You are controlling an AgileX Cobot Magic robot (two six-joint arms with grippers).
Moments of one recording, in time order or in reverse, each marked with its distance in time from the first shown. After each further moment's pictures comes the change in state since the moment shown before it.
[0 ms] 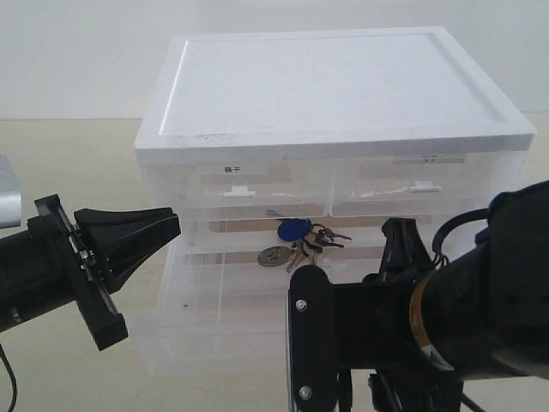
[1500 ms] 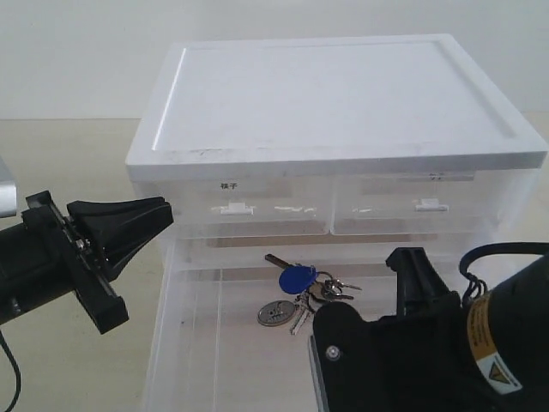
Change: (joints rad) left arm 0.000 0.000 0.000 -0.062 0.000 0.000; right arm 0.000 -0.151 0.007 0.357 0.095 -0.385
